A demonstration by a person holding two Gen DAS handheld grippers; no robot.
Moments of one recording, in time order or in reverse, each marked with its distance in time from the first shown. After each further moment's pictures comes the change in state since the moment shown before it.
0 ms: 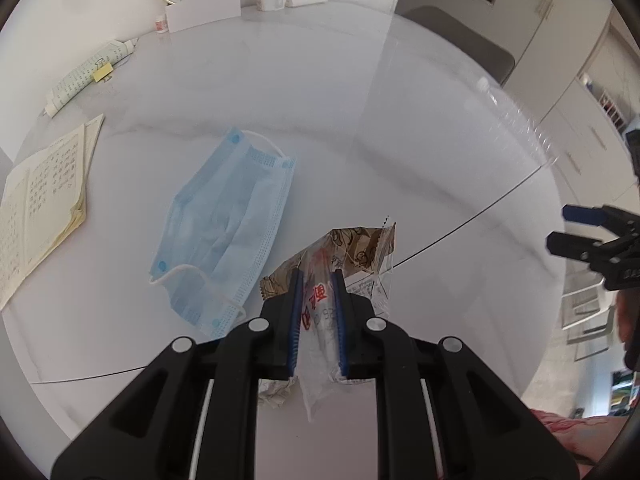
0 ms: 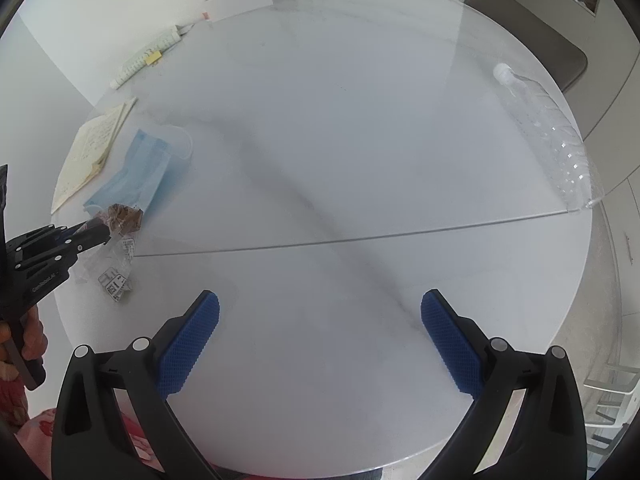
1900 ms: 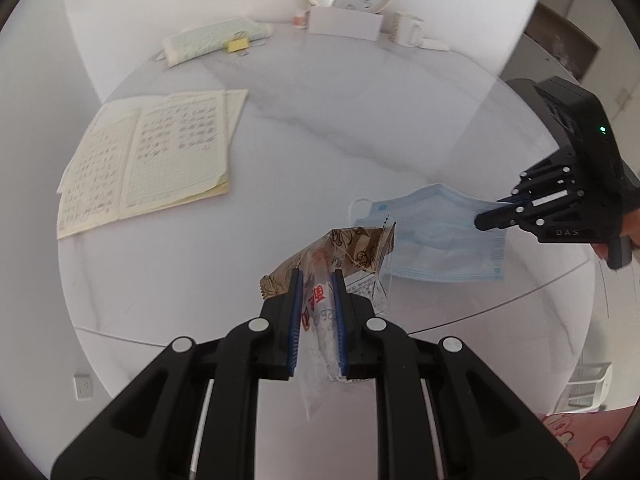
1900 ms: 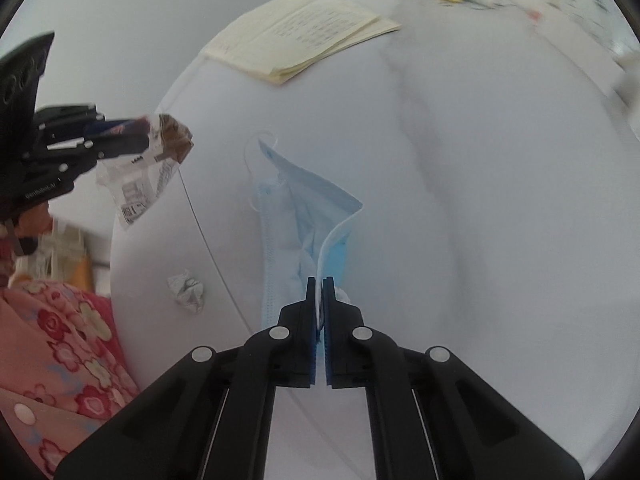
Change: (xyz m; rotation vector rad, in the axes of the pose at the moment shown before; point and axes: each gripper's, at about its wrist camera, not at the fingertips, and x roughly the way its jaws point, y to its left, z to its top) left arm -0.050 0.108 0.001 -0.265 -0.062 0.149; right arm 0.084 0.174 0.127 -0.887 0.238 0.383
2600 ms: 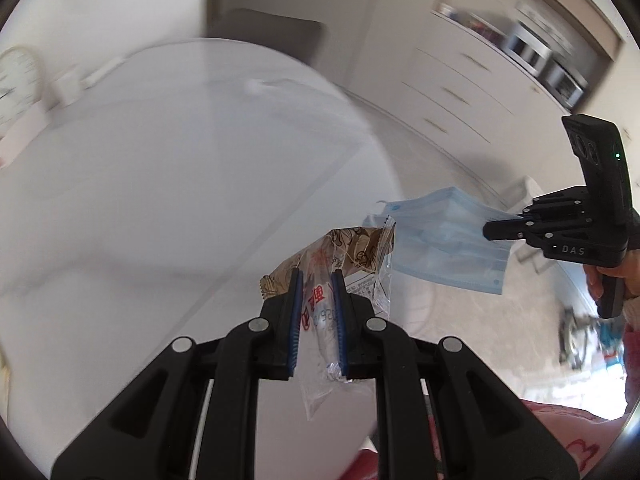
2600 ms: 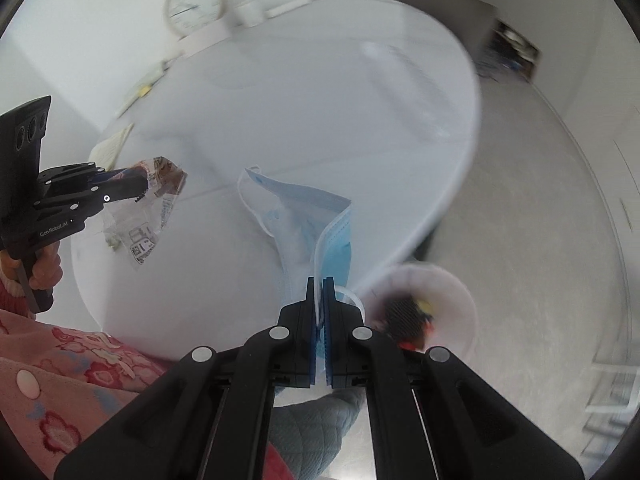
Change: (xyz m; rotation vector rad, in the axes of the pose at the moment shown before) left arm -0.015 -0.380 -0.058 0.703 0.095 -0.496; right arm -0.176 0.035 -0.449 0.975 -0.328 -0.342
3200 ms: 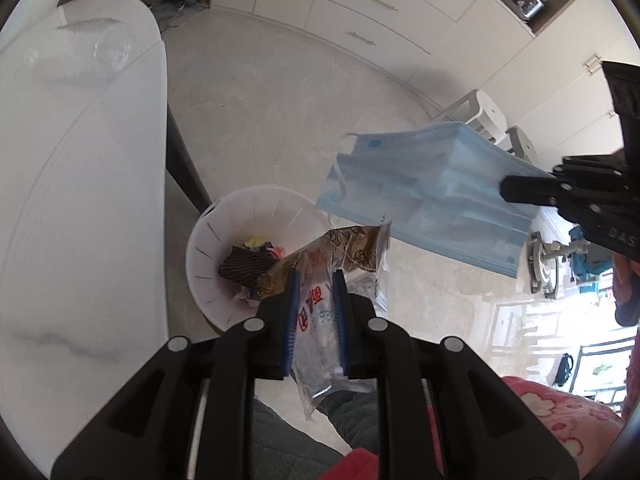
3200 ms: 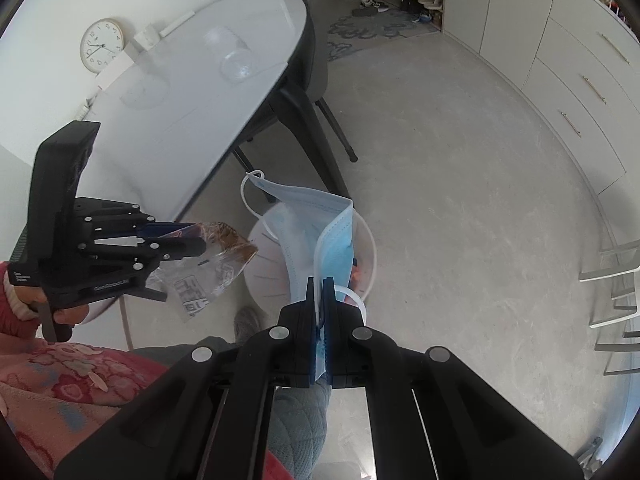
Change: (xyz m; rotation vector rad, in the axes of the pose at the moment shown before) left arm 0.188 -0.186 0.020 0.126 0.269 -0.146; right arm -0.018 -0.133 -0.096 0.214 0.014 -0.107
